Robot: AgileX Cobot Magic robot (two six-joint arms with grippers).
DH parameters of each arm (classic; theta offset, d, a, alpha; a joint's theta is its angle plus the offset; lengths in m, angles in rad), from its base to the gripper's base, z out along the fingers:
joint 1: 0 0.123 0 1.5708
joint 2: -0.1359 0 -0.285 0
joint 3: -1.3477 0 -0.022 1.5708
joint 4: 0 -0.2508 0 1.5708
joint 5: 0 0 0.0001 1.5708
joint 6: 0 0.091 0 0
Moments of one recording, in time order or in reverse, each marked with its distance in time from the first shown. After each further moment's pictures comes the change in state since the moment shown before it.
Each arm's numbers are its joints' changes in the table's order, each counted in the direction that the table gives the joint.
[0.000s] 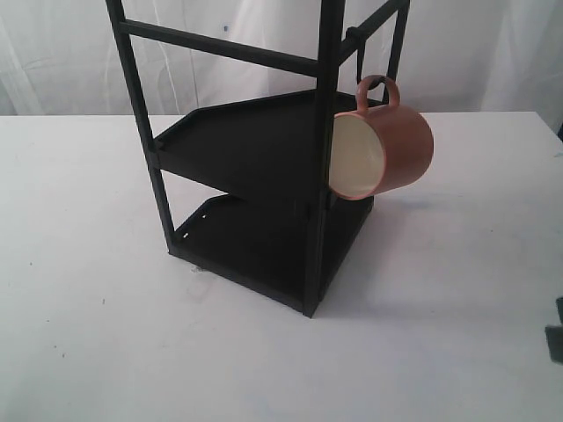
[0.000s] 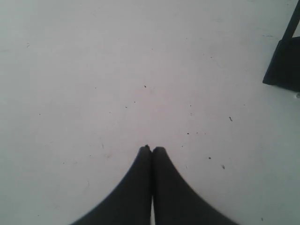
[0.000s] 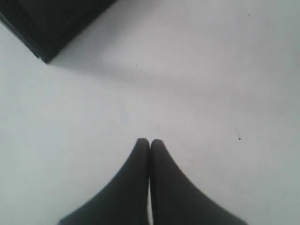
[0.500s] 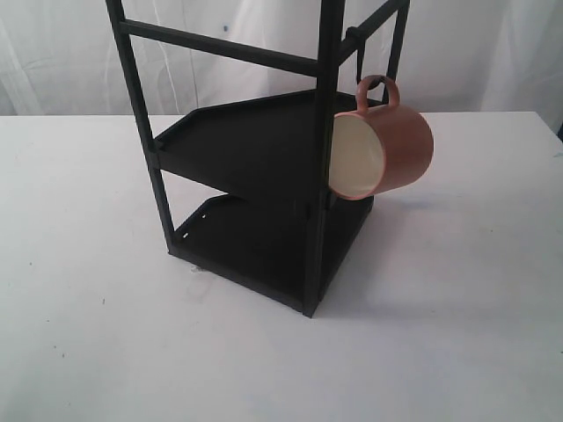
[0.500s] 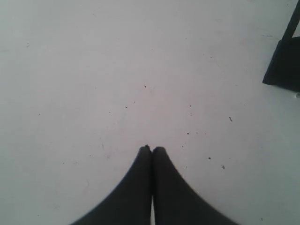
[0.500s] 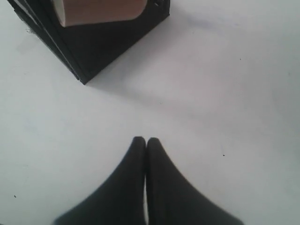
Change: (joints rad) left arm 0.000 0.000 0.000 0.000 0.000 0.000; right arm 0.070 -0.087 0.456 0.024 0.358 0.022
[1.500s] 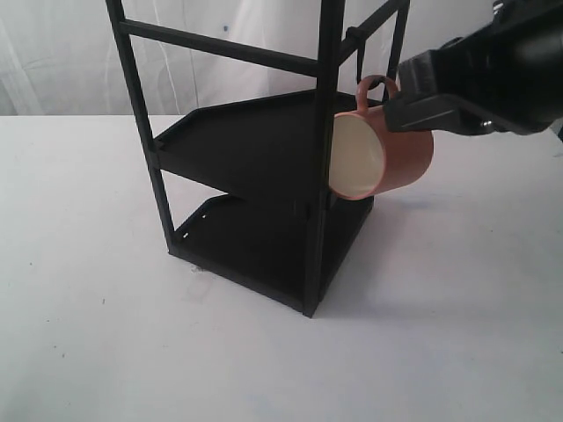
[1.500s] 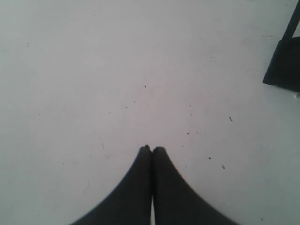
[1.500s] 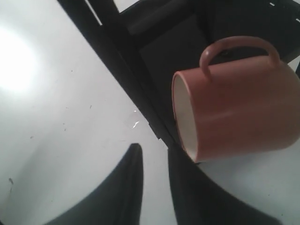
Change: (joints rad) left arm 0.000 0.000 0.000 0.000 0.000 0.000; right arm 0.120 -0.359 0.120 -0.367 -0.315 -0.206
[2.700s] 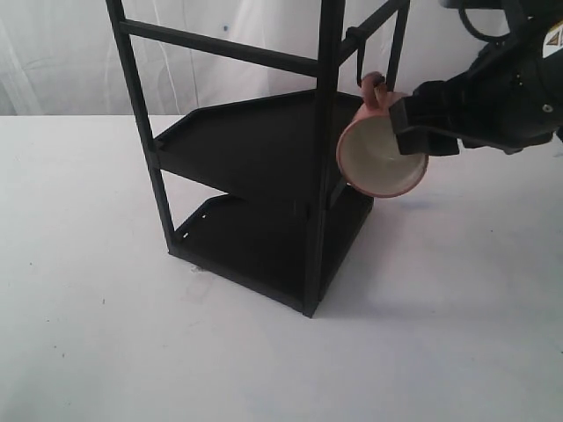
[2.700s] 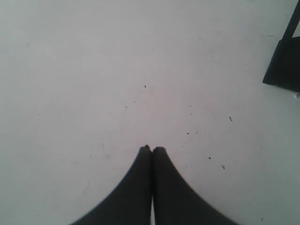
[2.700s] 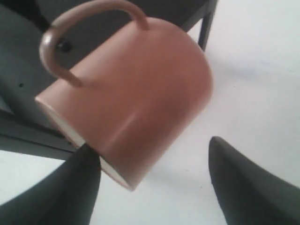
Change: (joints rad) left arm 0.000 0.000 0.000 0.000 0.000 0.000; right arm 0.012 -0.148 0.000 0.437 -0.072 0.361
